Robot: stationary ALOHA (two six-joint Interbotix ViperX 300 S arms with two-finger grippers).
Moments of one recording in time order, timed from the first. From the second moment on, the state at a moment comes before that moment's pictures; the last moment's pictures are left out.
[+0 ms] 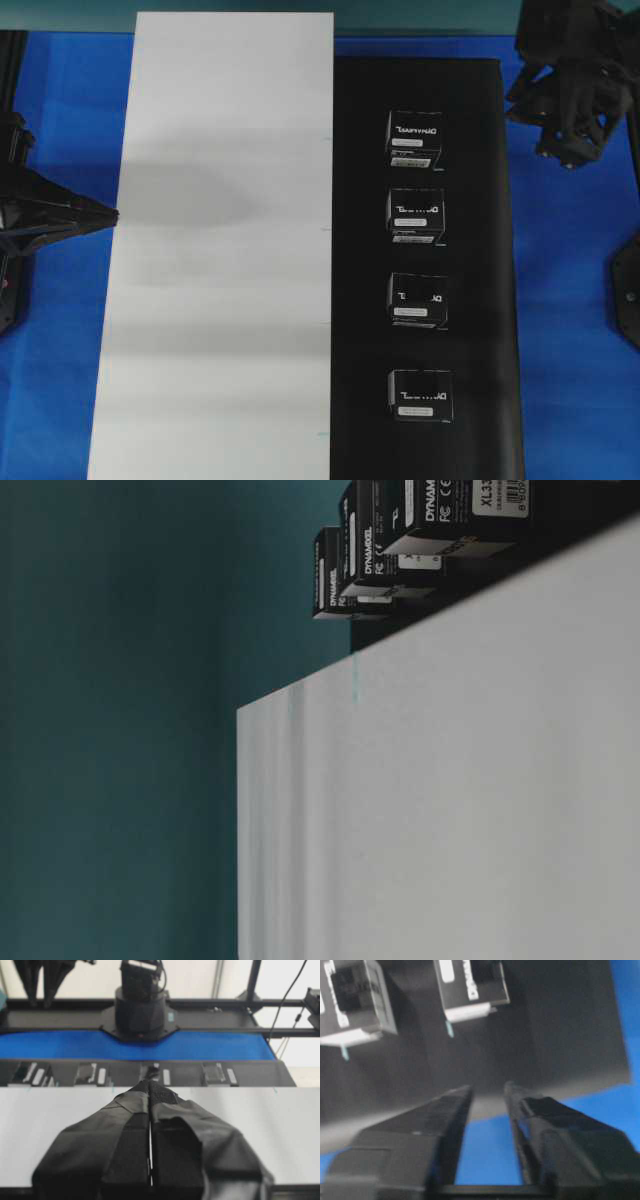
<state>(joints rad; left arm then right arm) -0.02 -0.97 0.98 0.01 0.03 -0.01 -0.65 -0.45 0.61 0.26 0.92 -0.54</state>
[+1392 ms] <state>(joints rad) 0.02 -0.97 0.97 0.01 0.06 -0.06 -0.65 -0.18 0.57 0.49 0.84 -0.87</state>
